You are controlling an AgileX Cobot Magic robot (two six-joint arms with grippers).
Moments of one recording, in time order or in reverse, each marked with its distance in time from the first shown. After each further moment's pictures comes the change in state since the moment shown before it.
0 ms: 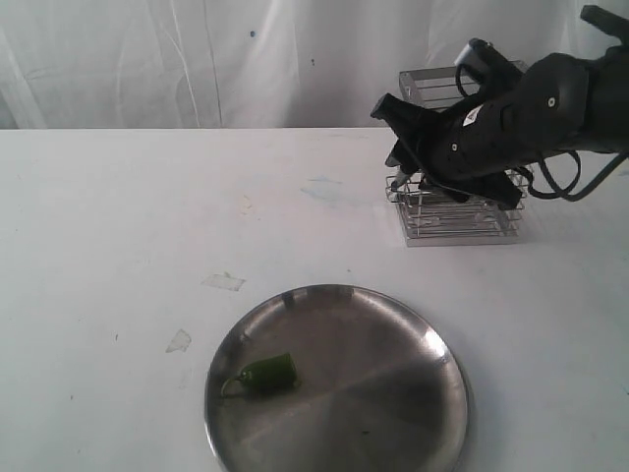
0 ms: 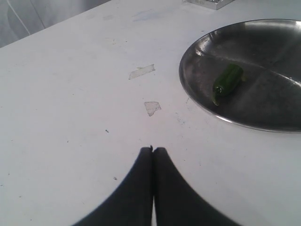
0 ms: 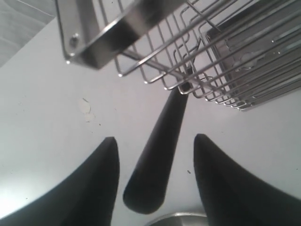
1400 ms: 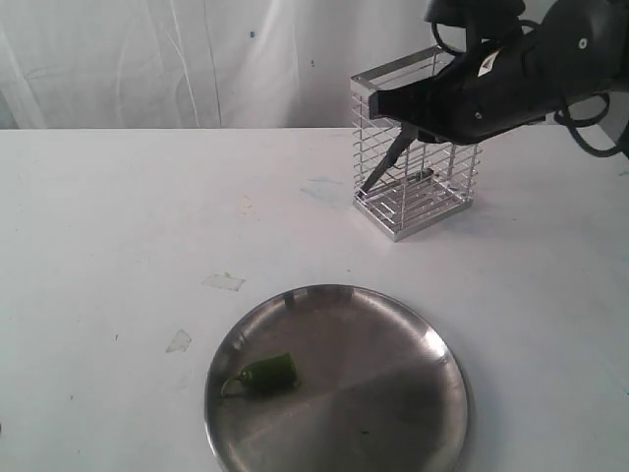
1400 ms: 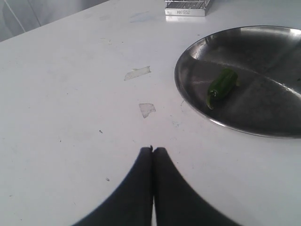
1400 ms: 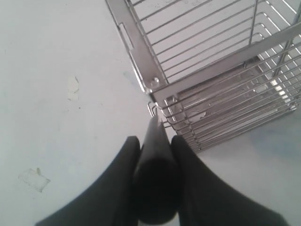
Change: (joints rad) left arm 0.000 0.000 0.000 -0.039 -0.002 0.000; right arm -0.007 -0.071 -0.096 -0.101 0.126 -0.499
